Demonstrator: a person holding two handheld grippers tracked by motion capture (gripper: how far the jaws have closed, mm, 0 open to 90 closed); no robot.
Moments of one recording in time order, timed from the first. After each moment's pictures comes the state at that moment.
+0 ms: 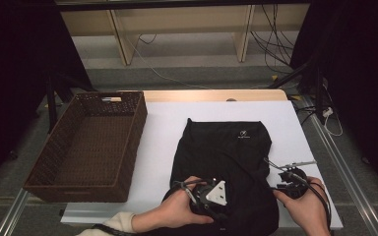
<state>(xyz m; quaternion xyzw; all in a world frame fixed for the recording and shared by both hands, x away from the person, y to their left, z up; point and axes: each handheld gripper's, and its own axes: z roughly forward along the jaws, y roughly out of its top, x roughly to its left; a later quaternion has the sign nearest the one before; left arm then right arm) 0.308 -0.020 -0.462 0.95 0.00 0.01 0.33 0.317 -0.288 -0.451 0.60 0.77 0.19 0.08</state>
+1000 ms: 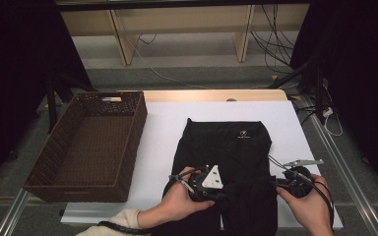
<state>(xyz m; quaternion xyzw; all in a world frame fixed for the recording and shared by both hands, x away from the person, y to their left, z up) 0.325 -0.003 -0.444 0.93 0.08 0.07 0.36 0.315 -0.290 -0.436 0.57 0.77 0.25 0.12</state>
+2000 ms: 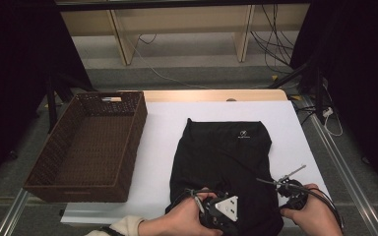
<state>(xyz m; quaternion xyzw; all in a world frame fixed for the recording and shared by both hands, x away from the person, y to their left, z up) 0.279 -0.025 -0.439 0.93 -0.02 -0.13 0.34 0.296 -0.282 -0.443 0.50 0.86 0.10 -0.06</state>
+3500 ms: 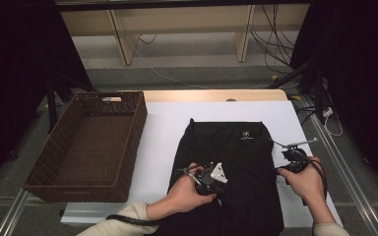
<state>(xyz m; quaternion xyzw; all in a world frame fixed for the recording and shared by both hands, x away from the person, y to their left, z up) 0.357 -0.015 -0.462 0.94 0.14 0.03 0.32 0.385 -0.313 -0.452 0.61 0.75 0.23 0.06</state>
